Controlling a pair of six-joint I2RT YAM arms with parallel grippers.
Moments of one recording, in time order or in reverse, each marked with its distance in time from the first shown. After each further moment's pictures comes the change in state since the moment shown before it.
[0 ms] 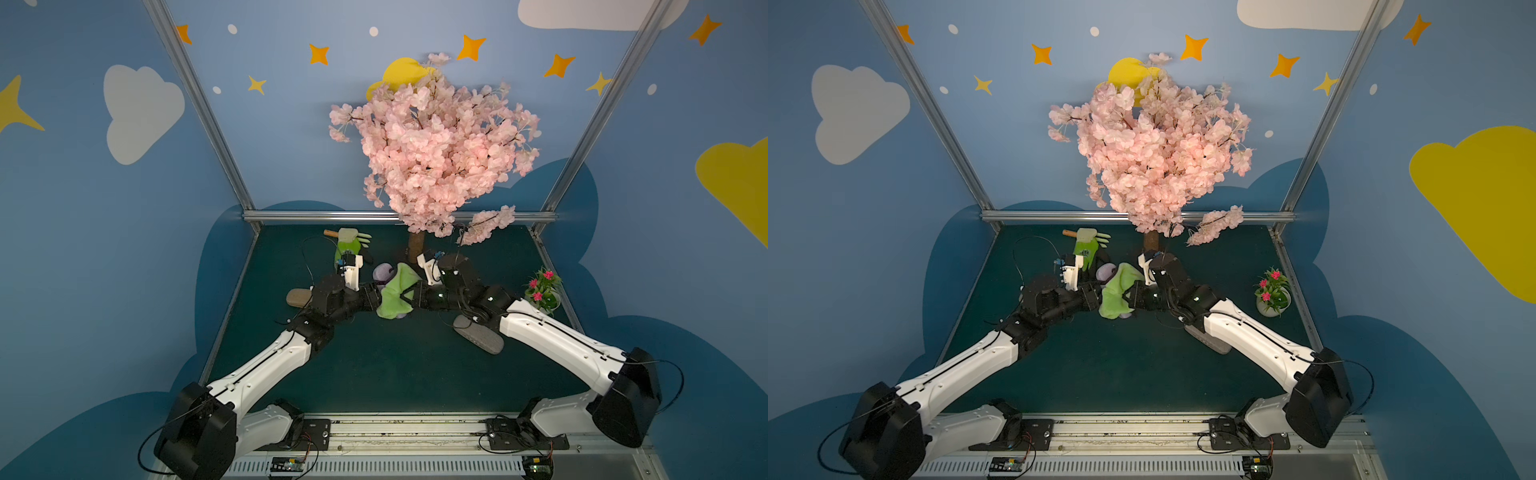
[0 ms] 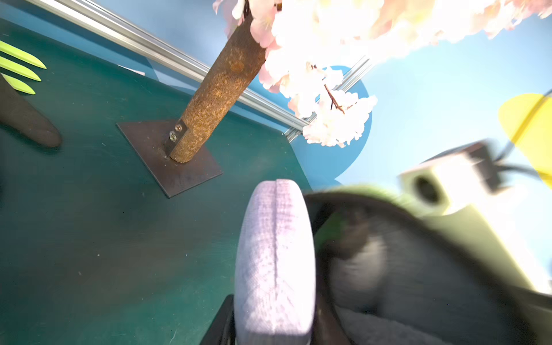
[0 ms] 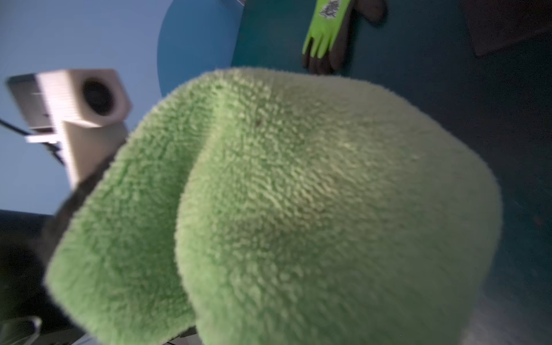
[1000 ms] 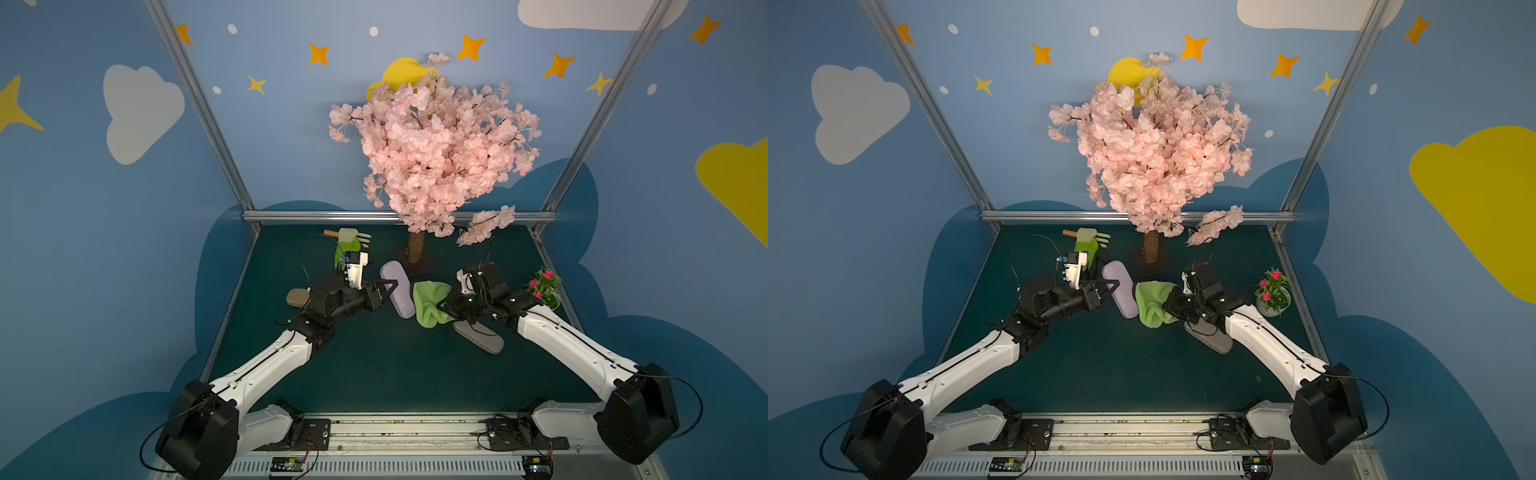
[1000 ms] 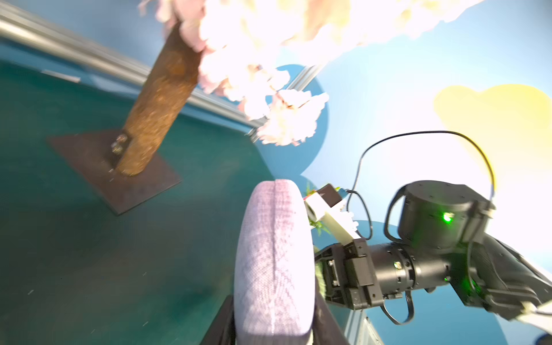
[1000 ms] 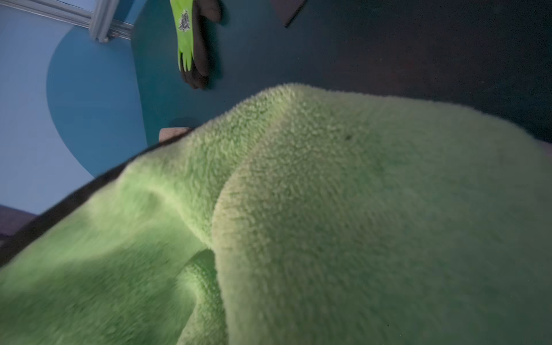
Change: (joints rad) left arm 0.005 0.016 -0.007 0.150 0.139 0.000; right arm -0.190 -0.071 -0.055 -0.200 -0.033 0.077
